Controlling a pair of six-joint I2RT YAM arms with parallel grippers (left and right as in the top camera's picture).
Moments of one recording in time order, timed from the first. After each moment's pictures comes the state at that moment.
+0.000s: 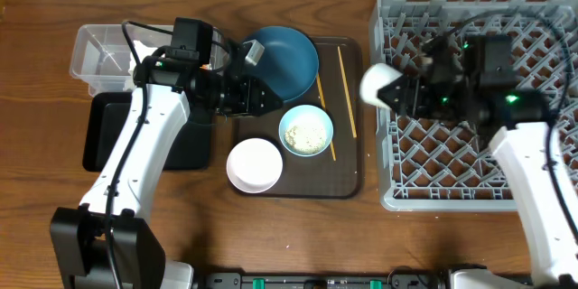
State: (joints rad) left arm -0.15 1.61 1.34 -0.95 0.78 -0.09; right arm 0.08 1.41 1.30 -0.93 -0.47 0.24
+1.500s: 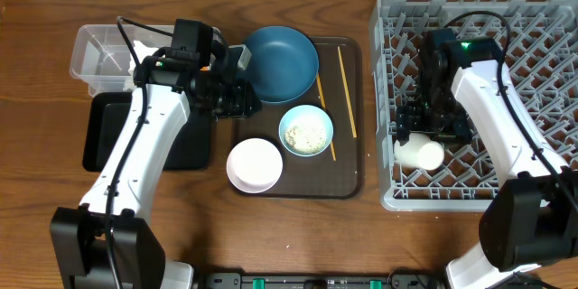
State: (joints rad) left arm -0.15 1.61 1.34 -0.98 0.49 -0.09; right arm 0.15 1.78 1.48 -1.45 -0.01 0.24
